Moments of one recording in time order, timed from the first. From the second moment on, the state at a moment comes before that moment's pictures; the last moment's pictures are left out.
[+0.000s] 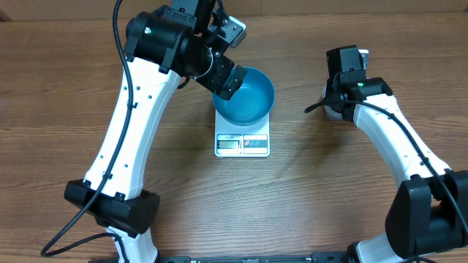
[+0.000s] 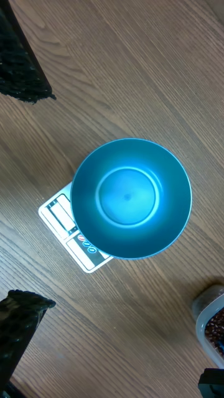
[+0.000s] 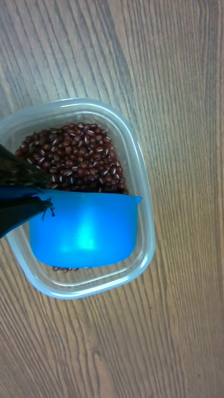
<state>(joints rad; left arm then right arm) -0.39 1.93 2.29 -1.47 0.19 0.22 0.16 1.71 1.29 -0.68 0.46 0.25</state>
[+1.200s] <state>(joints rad) -0.39 1.93 2.29 -1.47 0.19 0.22 0.03 1.70 1.31 -0.66 0.14 0.38</state>
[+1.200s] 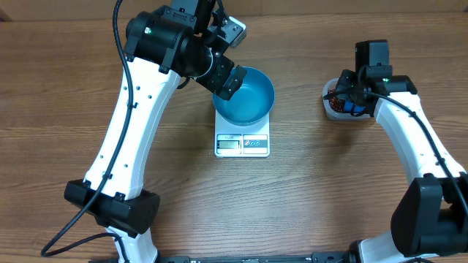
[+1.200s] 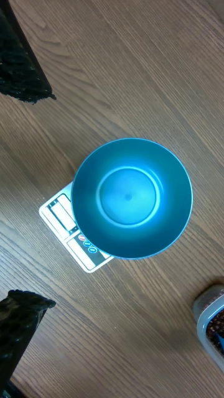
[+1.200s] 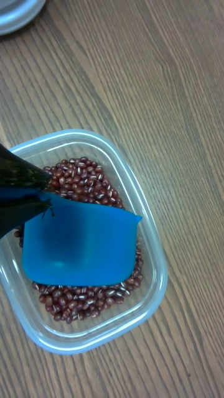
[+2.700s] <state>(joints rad) -0.39 1.93 2.29 -1.47 0.19 0.22 -0.14 1.70 1.32 -0.67 -0.15 0.28</state>
